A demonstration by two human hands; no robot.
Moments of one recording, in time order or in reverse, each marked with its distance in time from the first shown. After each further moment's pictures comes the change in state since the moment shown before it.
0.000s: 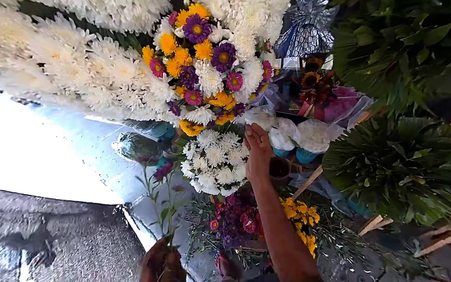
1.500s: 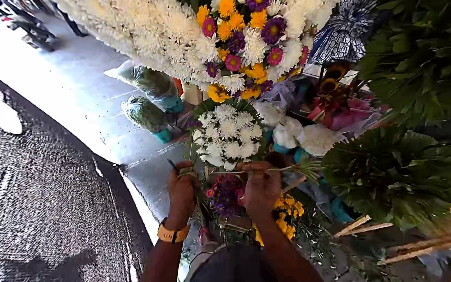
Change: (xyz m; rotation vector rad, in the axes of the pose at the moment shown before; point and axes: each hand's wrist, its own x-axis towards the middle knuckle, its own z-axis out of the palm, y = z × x) left_hand 0.056 -0.001 0.034 -0.296 0.118 -0.276; right_hand -0.180 -0.024 -0.005 0.045 -0.329 -0.431
